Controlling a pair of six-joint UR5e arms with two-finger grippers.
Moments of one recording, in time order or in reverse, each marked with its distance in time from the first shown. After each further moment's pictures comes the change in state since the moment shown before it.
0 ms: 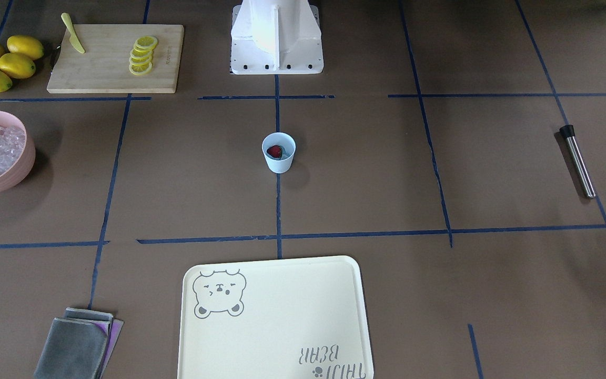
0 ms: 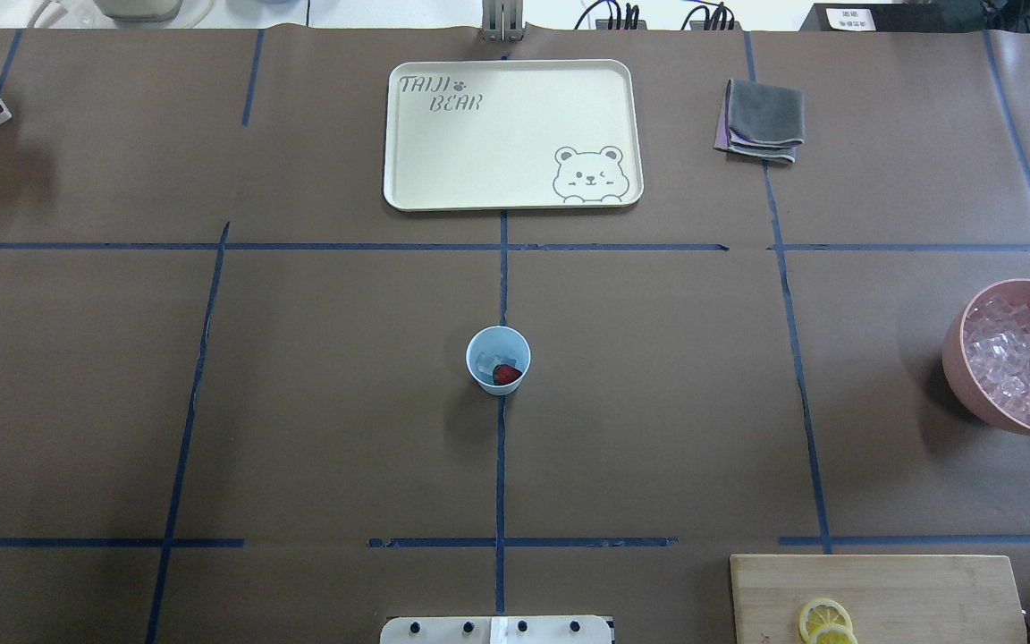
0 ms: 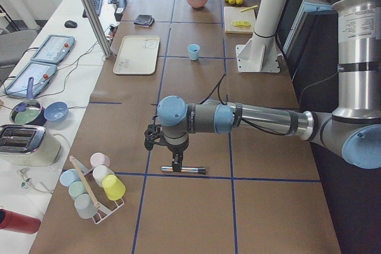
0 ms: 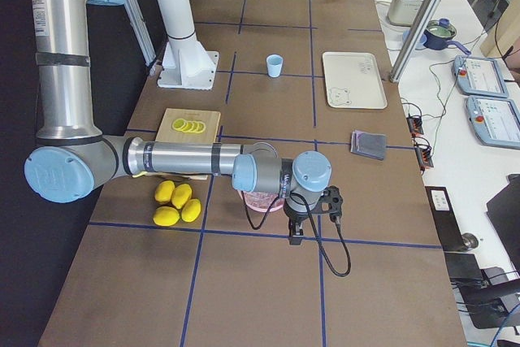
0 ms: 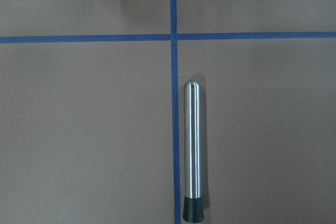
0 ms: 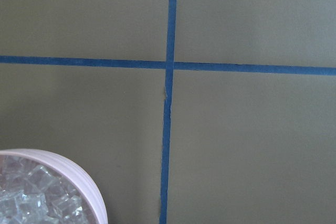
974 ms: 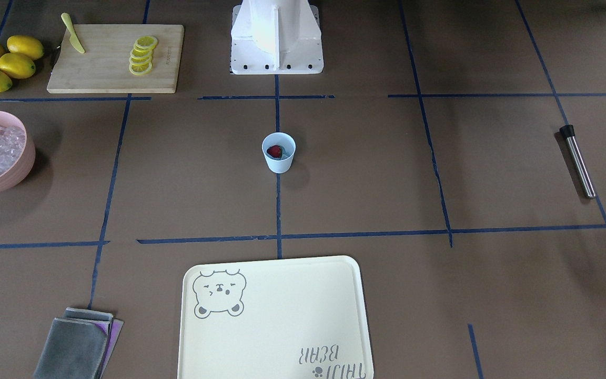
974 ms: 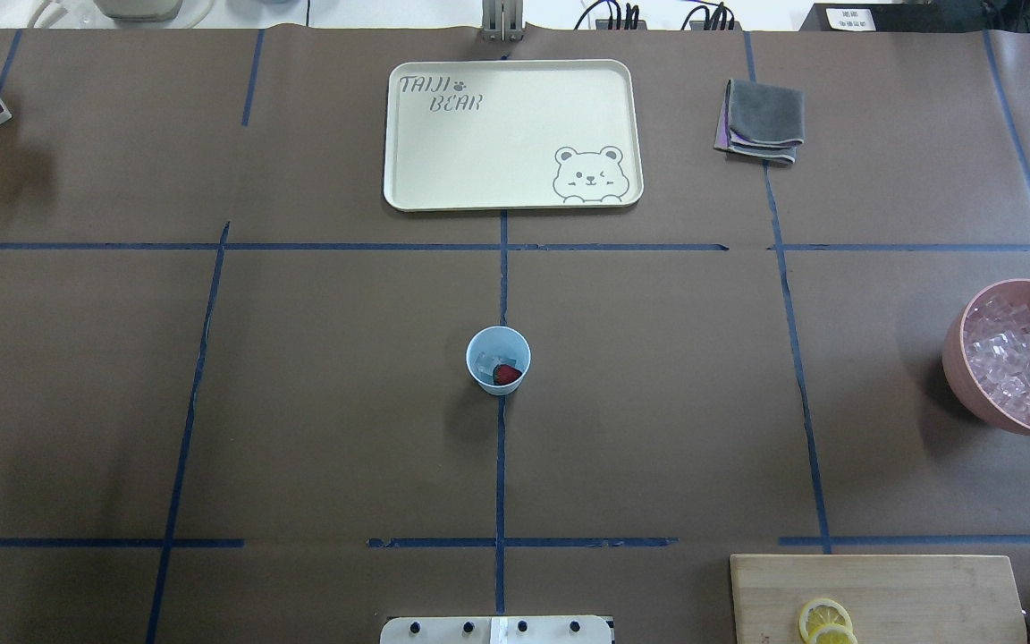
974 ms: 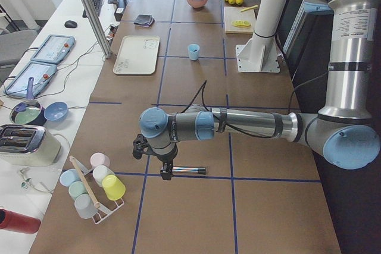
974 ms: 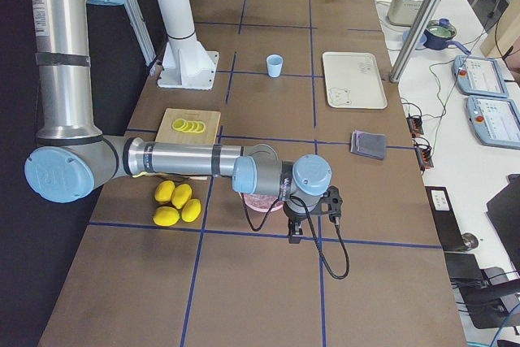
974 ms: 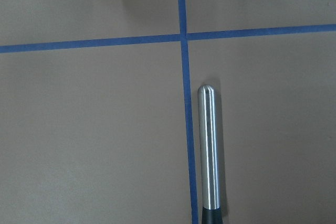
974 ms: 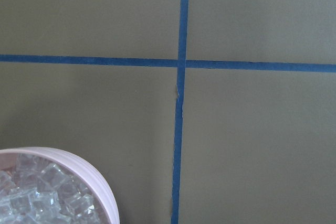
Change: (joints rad) left arm 0.001 -0.104 0.144 0.029 0.004 0.041; right arm 0.000 0.003 -0.015 0.002 0.045 -0.008
